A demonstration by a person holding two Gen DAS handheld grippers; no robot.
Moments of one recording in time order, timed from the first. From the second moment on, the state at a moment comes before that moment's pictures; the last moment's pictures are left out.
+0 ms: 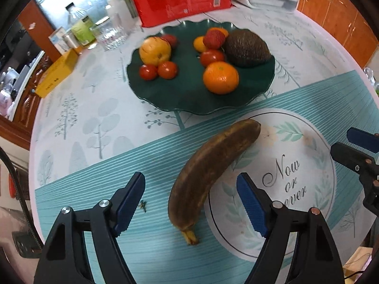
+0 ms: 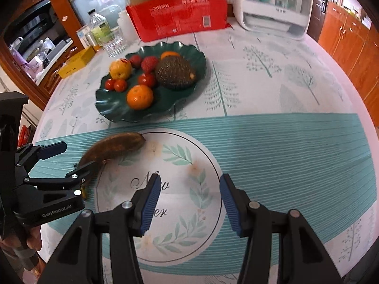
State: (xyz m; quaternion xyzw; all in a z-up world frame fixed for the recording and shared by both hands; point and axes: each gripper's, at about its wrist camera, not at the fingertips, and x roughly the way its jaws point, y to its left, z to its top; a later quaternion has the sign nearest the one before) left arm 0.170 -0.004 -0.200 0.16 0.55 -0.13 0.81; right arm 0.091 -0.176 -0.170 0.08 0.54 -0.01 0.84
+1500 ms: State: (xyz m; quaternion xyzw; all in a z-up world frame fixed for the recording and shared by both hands) left arm 0.124 0.023 -0.185 0.02 0.55 -0.13 0.83; right arm 0.089 -0.158 -0.170 0.07 0.54 0.01 0.84
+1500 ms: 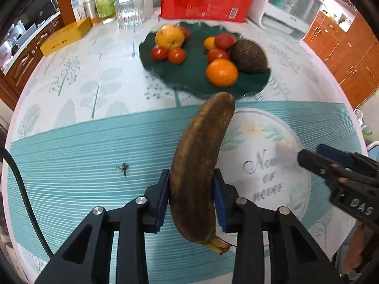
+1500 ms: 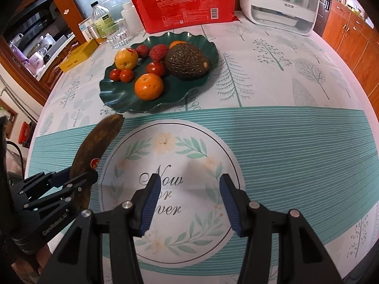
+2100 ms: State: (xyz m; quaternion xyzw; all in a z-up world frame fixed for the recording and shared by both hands) left arm 0.214 -0.002 -0.082 0.03 0.48 -0.11 0.87; right arm 0.146 -0.168 -0.078 0.05 0.46 0.02 0.89
